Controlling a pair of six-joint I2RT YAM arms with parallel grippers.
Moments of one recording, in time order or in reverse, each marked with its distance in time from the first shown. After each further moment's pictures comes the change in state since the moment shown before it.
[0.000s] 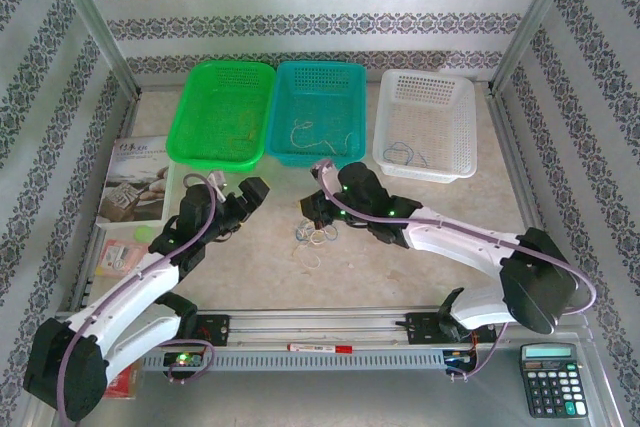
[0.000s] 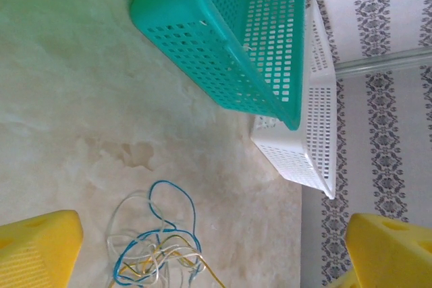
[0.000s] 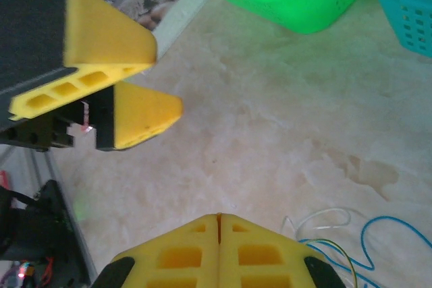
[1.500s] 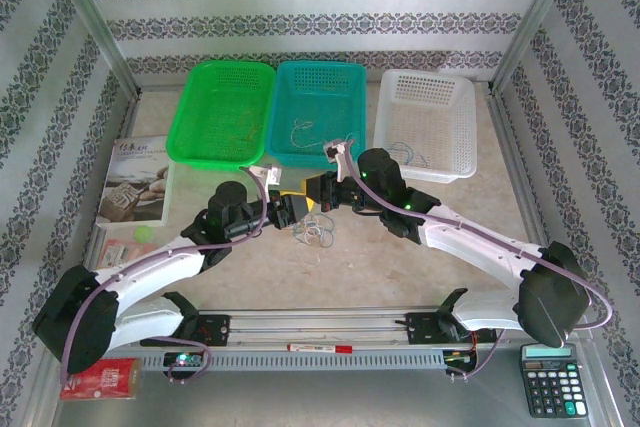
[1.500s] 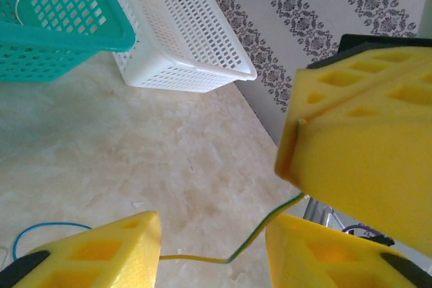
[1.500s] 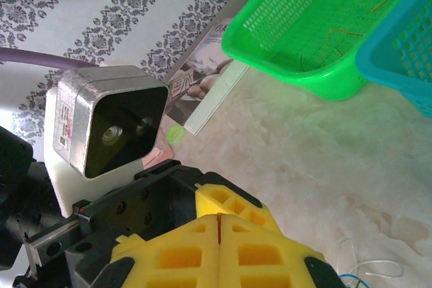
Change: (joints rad) left arm -0.229 0.251 0.055 0.403 0.190 0.434; right arm -0.059 -0.071 0.040 0.038 -0.074 0.101
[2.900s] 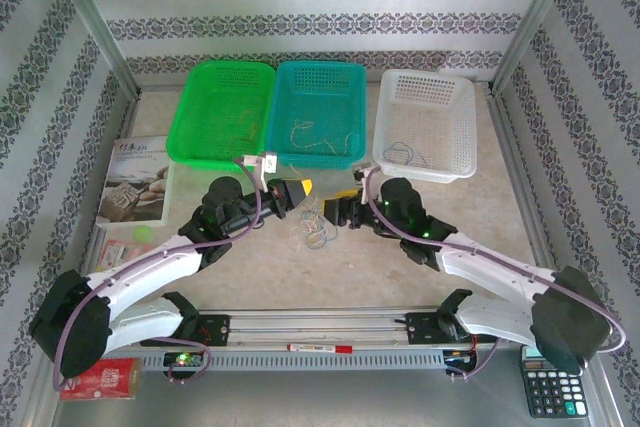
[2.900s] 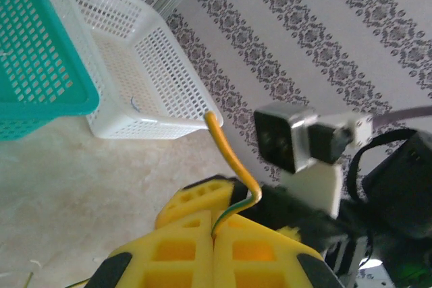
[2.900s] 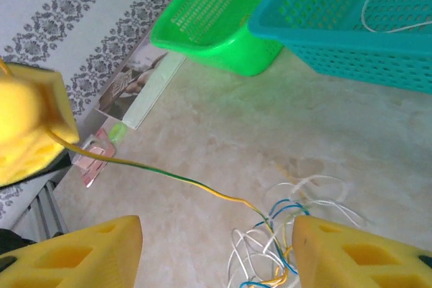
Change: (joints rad) left arm -0.017 -0.038 0.061 0.058 -0.053 -0.071; right arm -0.036 -0.157 -0.316 0.137 0.109 -0.016
